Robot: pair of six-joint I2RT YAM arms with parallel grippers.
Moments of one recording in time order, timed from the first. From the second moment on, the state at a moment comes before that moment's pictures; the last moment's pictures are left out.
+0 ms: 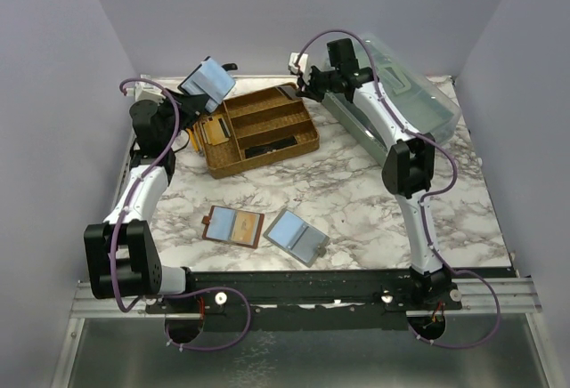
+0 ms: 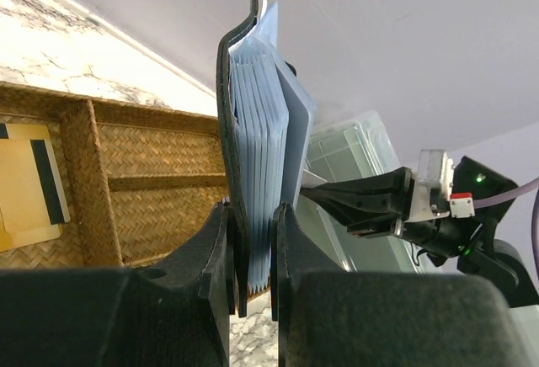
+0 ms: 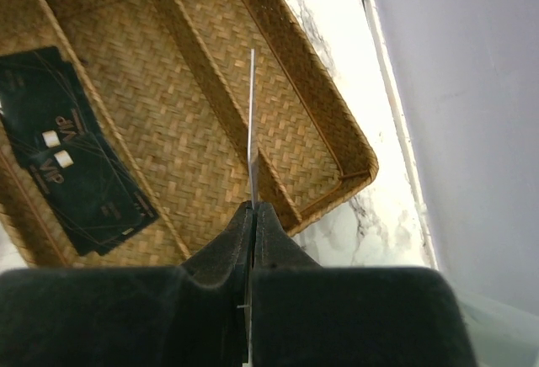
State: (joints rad) left arm 0.08 1.36 0.91 0.40 0.35 -0.91; right arm 0.39 2.42 2.40 -0.62 -0.65 -0.84
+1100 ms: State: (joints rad) left arm 0.13 1.45 0.98 0.39 0.48 -0.97; right arm 0.47 2.53 2.35 -0.60 -0.52 -1.11
